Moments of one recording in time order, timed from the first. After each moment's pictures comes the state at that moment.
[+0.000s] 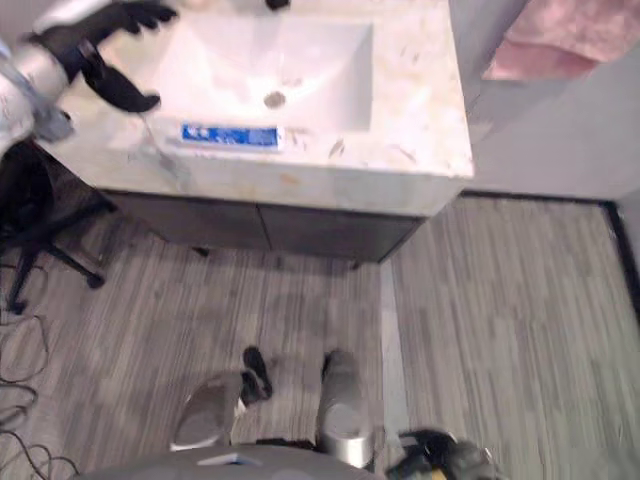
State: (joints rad) left arm -1.21 1.09 -0.71 0.41 -0.15 -0.04 -0.09; right arm 0.03 -0.45 0.31 1.09 0.01 0.04 0.26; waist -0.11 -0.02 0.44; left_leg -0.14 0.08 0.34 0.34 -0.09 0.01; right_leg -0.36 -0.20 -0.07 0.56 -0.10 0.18
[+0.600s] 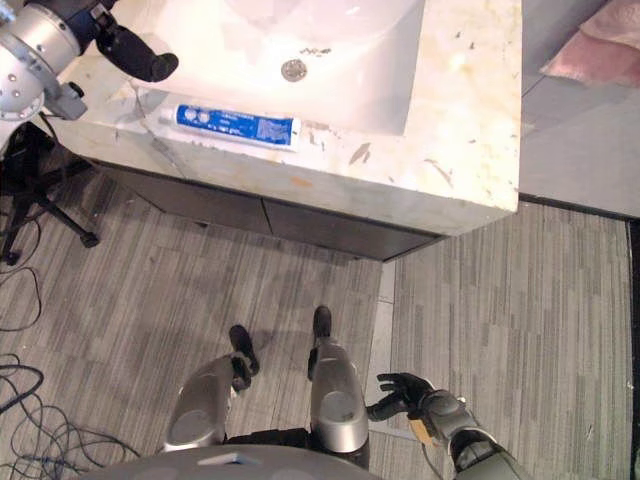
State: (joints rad) left arm -1.27 1.10 -0.74 0.37 -0.15 -0.09 -0.04; right arm -0.13 -0.46 0.37 1.14 0.10 0.01 0.24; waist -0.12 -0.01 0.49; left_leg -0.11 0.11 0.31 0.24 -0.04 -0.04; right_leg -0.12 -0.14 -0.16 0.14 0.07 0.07
